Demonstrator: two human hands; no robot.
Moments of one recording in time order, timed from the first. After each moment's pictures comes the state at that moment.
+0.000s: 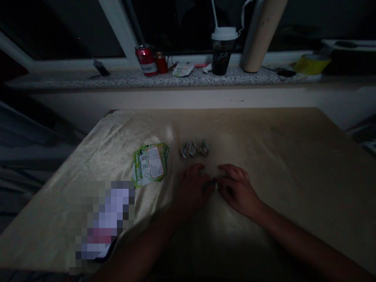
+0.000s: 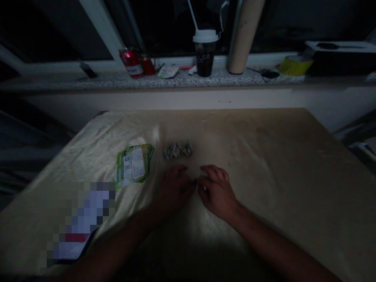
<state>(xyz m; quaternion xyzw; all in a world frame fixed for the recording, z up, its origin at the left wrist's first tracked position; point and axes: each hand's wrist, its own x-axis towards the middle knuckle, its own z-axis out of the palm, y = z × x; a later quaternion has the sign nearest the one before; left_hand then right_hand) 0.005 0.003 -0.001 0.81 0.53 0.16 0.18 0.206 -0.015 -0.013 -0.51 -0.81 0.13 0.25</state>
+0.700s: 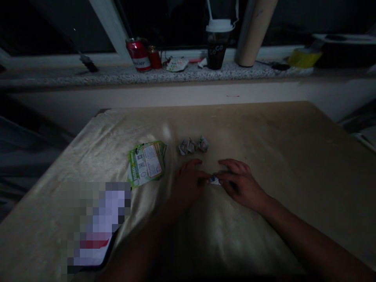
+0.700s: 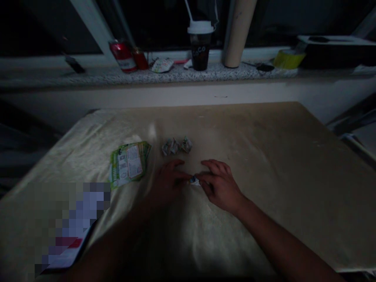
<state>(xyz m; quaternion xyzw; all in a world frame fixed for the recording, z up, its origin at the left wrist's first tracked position) -0.007 0.015 0.004 0.79 0.54 0.15 0.24 0.215 -0.014 -0.012 -0.50 -0.83 0.11 0.23</state>
